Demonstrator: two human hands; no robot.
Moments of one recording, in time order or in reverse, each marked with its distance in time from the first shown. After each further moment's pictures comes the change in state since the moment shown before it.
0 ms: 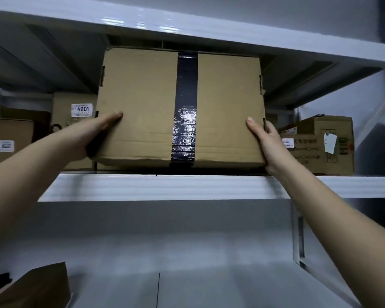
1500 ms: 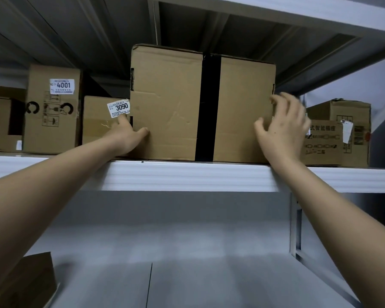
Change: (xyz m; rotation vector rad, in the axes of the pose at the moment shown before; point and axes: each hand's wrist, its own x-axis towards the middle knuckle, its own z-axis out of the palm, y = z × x) left_hand 0.029 -0.033 0.105 0.699 0.260 0.141; right_hand 0.018 0.034 -0.017 -1.175 0.467 -0.563
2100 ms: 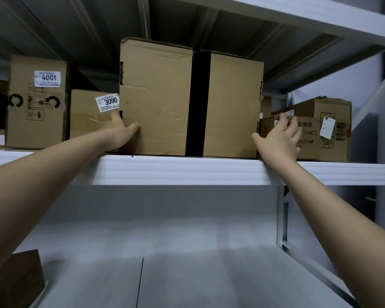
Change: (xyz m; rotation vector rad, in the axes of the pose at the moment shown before) left_hand -0.004 0.005 0.001 -0.071 -0.073 0.011; right_hand -0.014 0.019 -0.005 0.026 -0.362 0.434
